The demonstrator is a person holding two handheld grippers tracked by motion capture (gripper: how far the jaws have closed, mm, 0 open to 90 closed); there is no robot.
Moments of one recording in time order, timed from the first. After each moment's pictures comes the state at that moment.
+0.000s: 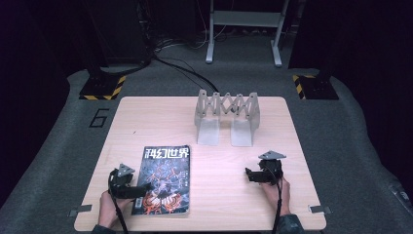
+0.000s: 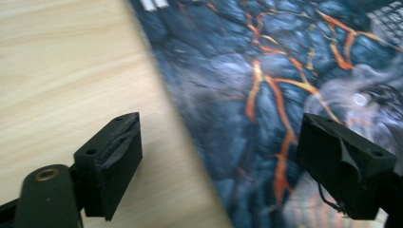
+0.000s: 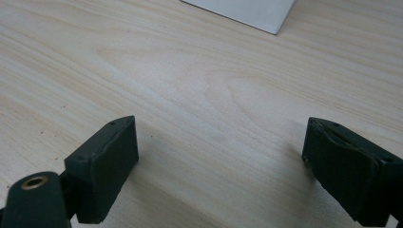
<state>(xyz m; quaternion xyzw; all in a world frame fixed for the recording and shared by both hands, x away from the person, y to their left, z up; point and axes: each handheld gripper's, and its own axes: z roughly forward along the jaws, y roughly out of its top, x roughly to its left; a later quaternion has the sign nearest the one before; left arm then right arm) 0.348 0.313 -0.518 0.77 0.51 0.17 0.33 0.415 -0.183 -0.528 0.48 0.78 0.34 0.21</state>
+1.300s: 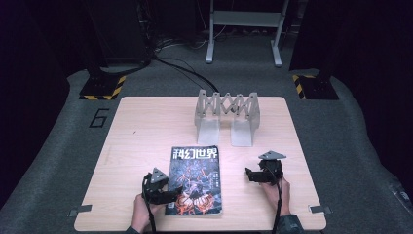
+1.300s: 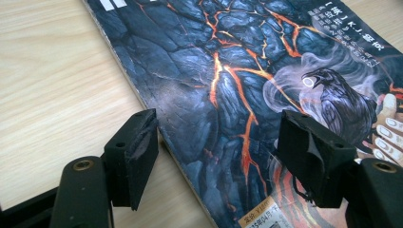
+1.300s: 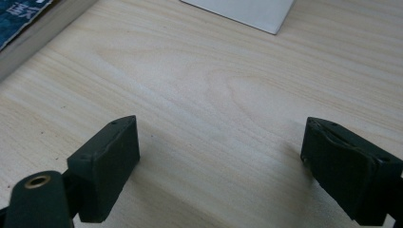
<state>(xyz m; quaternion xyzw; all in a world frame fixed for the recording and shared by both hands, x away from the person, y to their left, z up) 0.340 0.208 -0.522 0.79 0.47 0.13 0.38 0.415 -0.184 -0.528 0.47 0.78 0.34 0.21</state>
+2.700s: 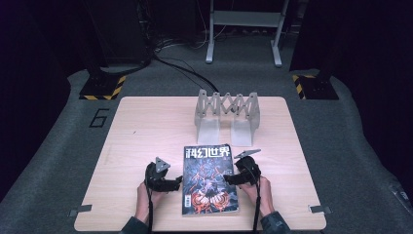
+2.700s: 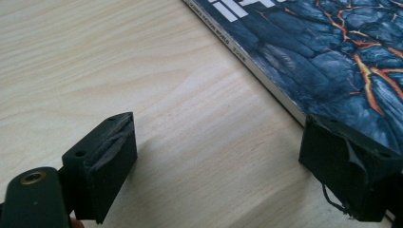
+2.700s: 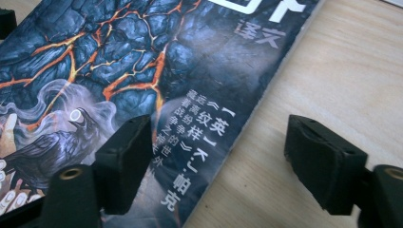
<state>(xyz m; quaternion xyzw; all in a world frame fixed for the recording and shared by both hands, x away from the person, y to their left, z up) 0.382 0.213 -0.530 0.79 0.45 0.21 0.35 0.413 -0.107 -0.506 0.45 0.83 0.31 0.08</state>
